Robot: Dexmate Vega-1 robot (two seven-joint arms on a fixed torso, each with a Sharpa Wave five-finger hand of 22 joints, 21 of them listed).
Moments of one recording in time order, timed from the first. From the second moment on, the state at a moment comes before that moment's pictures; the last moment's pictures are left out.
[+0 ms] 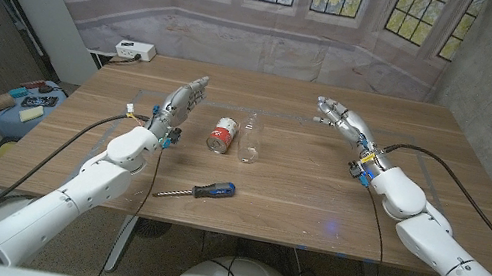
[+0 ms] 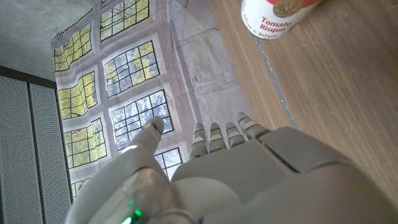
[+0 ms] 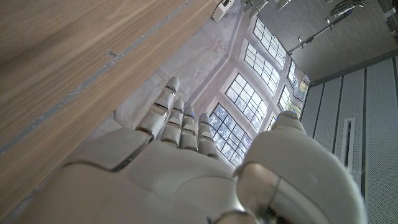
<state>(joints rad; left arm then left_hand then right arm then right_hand) 0.97 0.62 0.35 -1.52 -0.59 -0.28 0.02 0.34 0.18 0.67 -0.07 0.18 0.13 -0.02 0.18 0.17 0.04 -0.01 0.20 0.18 -0.02 0.01 0.17 0.17 0.04 -0.01 0.20 0.17 -0.97 -0.71 -0.41 -1.57 0.28 0.45 0.03 0.60 0.01 0.05 0.01 0.20 0.18 0.13 0.20 0.20 0.19 0.17 0.21 0.21 0.19 0.12 0.20 0.20 0.46 0.08 0.22 0.17</state>
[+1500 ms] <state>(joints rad) 1.06 0.66 0.30 -1.57 -0.61 -0.31 0.03 0.35 0.18 0.66 -0.08 0.18 0.13 -0.02 0.18 0.18 0.05 -0.01 0.20 0.18 0.04 0.04 0.19 0.17 0.06 -0.01 0.20 0.17 -0.96 -0.69 -0.51 -1.64 0.12 0.45 0.01 0.61 -0.03 0.03 -0.03 0.24 0.18 0.13 0.20 0.20 0.22 0.19 0.20 0.21 0.25 0.13 0.21 0.20 0.44 0.08 0.19 0.17</state>
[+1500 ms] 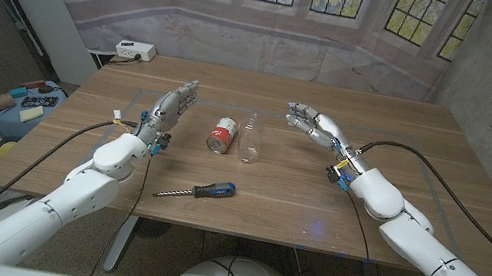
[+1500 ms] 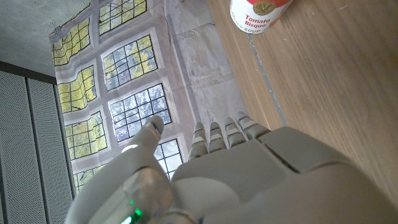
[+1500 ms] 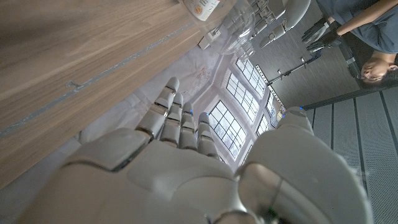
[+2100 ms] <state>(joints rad) 1.08 0.68 0.29 -1.59 -0.61 -0.31 0.04 0.36 0.18 0.65 -0.09 0.18 0.13 -0.02 0.18 0.18 0.06 0.00 0.20 0.18 0.04 0.04 0.19 0.17 0.06 -0.01 0.20 0.17 -0.93 -0.67 -0.54 -1.59 0.09 0.50 0.05 0.63 -0.05 0.03 -0.05 0.27 0.10 0.13 0.18 0.20 0.15 0.20 0.19 0.22 0.18 0.14 0.19 0.20 0.39 0.09 0.18 0.17</state>
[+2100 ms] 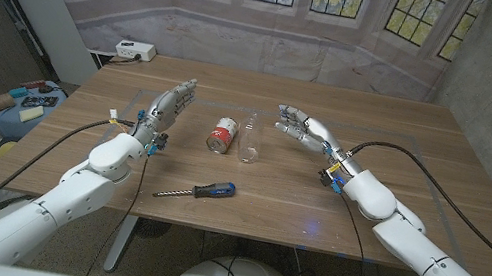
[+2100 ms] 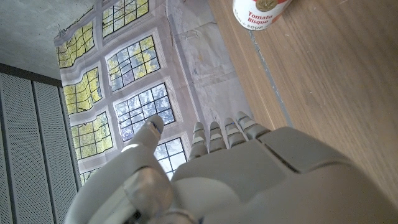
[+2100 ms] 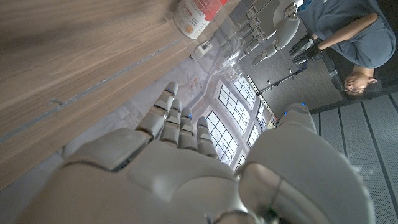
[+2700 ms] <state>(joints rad) 1.10 0.69 0.28 -1.62 -0.60 -0.31 0.04 0.36 0.18 0.65 -0.09 0.18 0.13 -0.02 0.18 0.18 0.06 0.00 0.20 0.18 0.04 0.04 0.19 0.17 0.06 -0.01 0.20 0.17 -0.89 -0.65 -0.57 -1.53 0.04 0.55 0.08 0.71 -0.05 0.06 -0.10 0.29 0.01 0.12 0.18 0.20 0.07 0.20 0.19 0.23 0.11 0.14 0.19 0.20 0.33 0.08 0.18 0.17</state>
